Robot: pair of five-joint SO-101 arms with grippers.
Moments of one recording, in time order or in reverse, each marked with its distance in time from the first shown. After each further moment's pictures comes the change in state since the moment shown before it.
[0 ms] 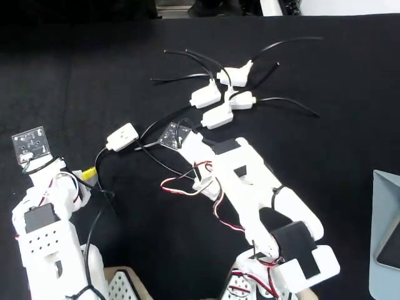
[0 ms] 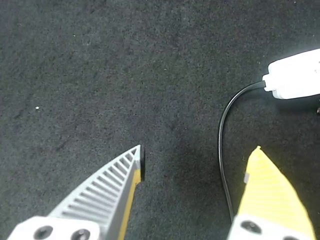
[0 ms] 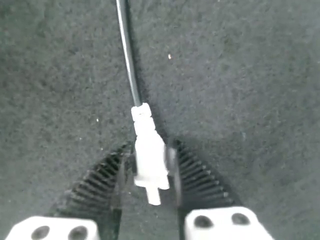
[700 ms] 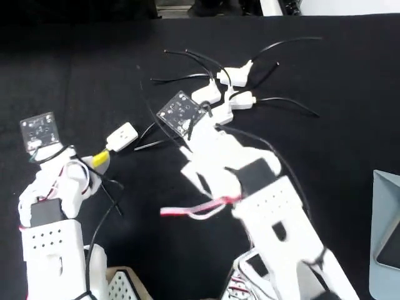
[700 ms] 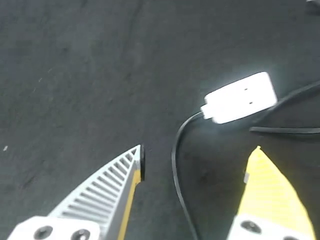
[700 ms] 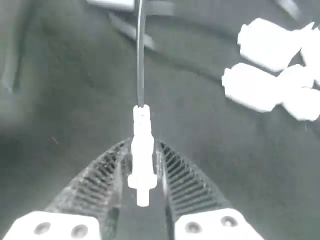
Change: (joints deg) left arm 9.6 0.0 -6.3 0.0 5.4; right arm -7.1 -35.2 -8.4 15.9 -18.6
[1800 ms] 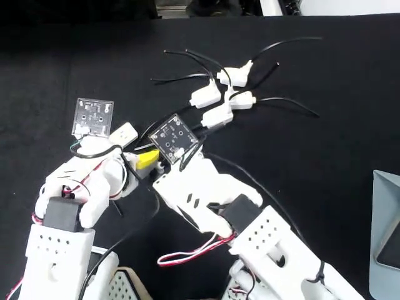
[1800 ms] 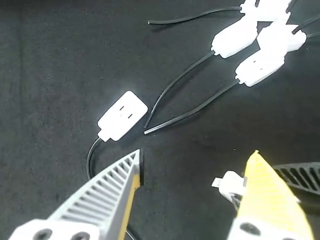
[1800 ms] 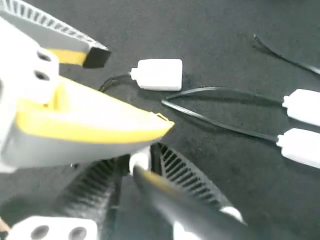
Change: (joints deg) left arm 24.8 -0.1 -15.5 10.5 -1.2; right arm -13.0 -11.2 21.0 -26.6 -15.9
